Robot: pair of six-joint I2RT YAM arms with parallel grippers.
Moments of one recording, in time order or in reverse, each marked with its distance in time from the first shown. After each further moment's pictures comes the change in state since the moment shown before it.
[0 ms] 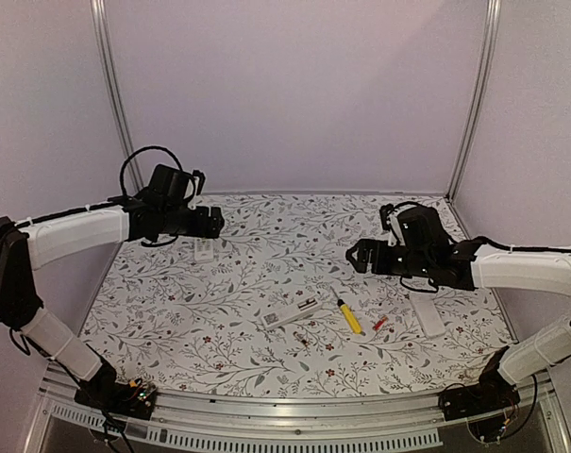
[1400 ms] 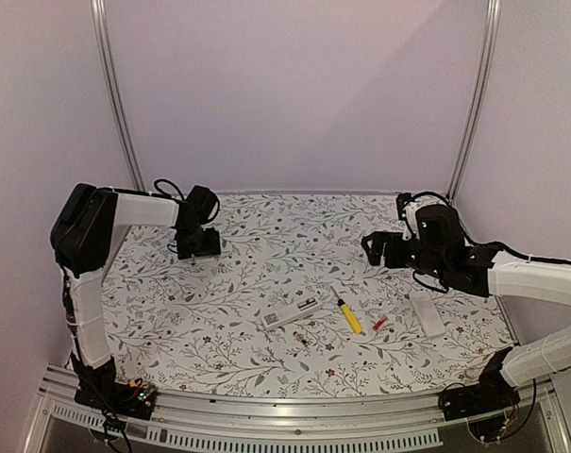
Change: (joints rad) left arm 0.107 0.547 0.292 -0.212 -0.100 -0.289; right arm -0.021 -0.125 -0.053 0.054 0.150 -0.139
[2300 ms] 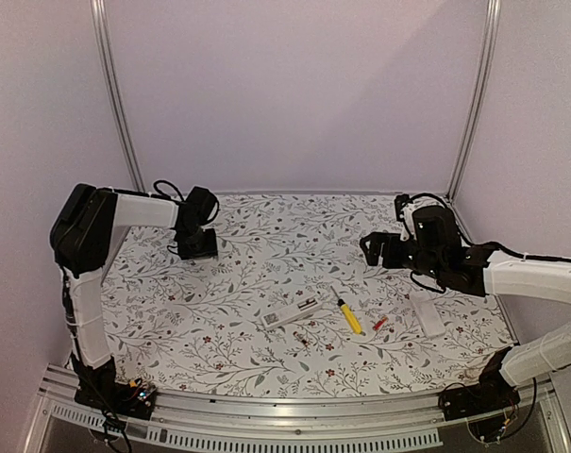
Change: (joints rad) left arm 0.001 0.016 0.005 0.006 0.006 -0.005; right arm -0.002 0.031 0.000 0.022 -0.002 0.019
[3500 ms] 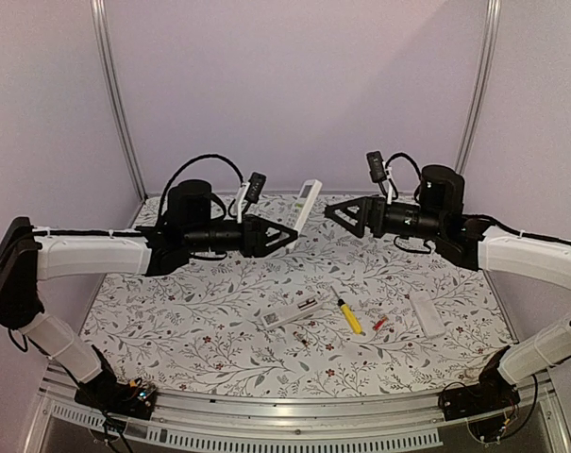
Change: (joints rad) left arm -0.371 -0.539 -0.447 0.875 0.766 0.077; right arm -0.035 0.089 0.198 0.241 -0.725 0.010
